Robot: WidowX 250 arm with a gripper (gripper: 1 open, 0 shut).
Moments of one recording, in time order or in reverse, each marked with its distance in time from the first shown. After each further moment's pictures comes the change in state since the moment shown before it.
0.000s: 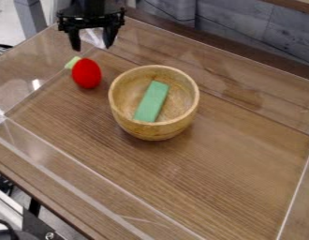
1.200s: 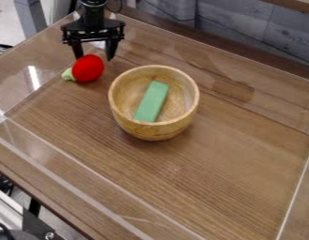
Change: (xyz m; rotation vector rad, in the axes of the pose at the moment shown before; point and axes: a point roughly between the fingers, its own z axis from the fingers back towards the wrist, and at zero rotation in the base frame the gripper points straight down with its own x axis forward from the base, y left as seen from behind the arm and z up) arm 0.017 -0.004 -0.044 -0.032 0.095 -0.038
